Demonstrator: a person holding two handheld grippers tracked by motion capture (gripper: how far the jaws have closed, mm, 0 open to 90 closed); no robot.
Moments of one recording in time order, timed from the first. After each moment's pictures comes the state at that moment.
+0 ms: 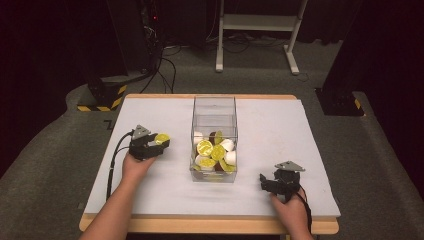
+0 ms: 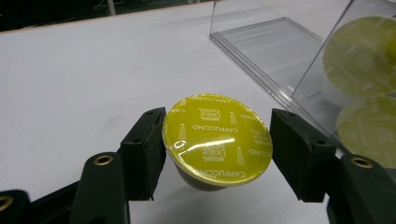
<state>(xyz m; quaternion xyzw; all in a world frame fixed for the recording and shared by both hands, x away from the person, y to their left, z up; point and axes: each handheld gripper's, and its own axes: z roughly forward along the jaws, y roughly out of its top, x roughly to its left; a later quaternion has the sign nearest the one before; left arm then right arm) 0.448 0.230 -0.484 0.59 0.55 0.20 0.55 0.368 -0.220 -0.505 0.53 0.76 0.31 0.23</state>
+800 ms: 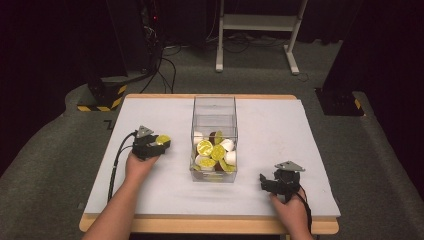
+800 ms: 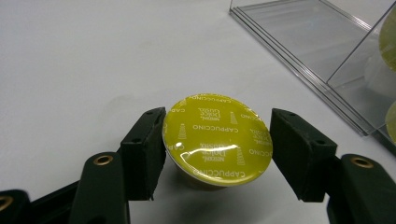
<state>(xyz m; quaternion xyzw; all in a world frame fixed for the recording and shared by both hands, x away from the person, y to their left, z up) 0.461 0.229 -0.502 0.60 0.57 0.20 0.53 0.368 -0.220 -0.505 0.53 0.76 0.31 0.23</state>
